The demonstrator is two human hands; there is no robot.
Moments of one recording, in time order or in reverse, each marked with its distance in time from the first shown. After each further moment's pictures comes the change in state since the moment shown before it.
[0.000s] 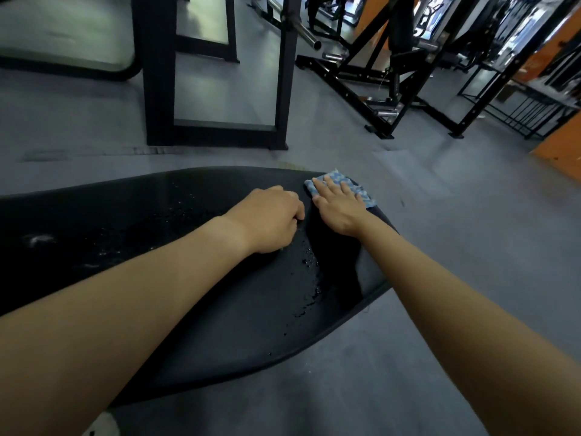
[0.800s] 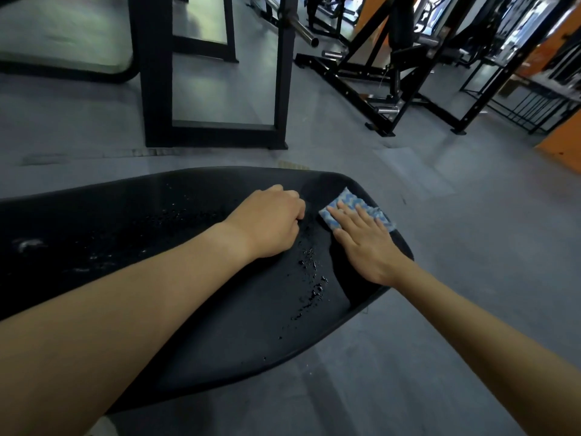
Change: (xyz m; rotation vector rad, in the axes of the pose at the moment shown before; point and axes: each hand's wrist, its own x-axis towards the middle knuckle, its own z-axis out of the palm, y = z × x) left_hand 0.005 0.006 0.009 0.042 0.045 -0.014; right_hand -0.075 0.041 0.023 0.027 0.076 -0.102
